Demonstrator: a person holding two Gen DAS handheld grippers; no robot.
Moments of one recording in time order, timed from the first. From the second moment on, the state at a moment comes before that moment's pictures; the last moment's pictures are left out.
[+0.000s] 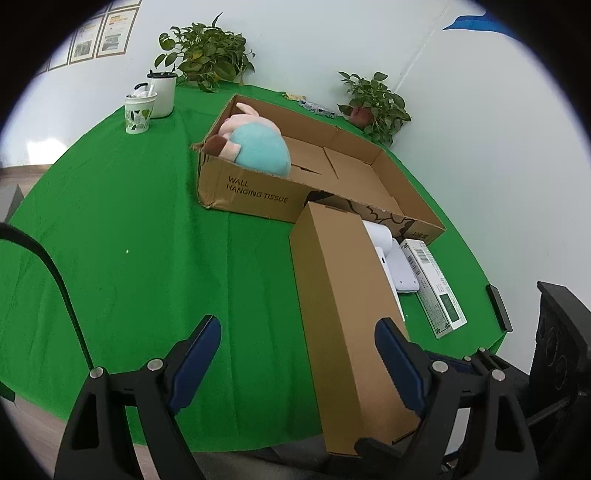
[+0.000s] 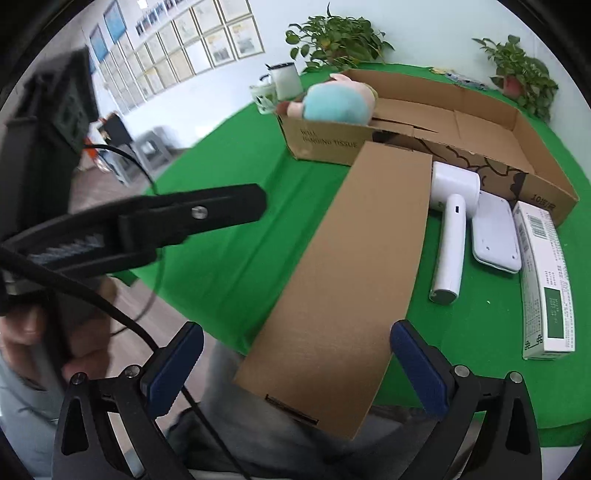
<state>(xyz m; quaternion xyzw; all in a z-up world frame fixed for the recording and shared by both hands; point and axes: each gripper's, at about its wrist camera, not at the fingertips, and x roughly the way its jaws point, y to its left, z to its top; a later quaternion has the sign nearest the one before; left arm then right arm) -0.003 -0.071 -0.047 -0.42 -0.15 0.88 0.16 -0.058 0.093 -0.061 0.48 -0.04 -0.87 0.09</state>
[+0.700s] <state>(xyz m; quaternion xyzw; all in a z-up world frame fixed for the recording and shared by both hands) -0.014 -0.055 -0.082 -0.45 -0.23 0.83 0.23 -0.055 0.123 -0.079 0.48 -0.06 -0.87 0.06</state>
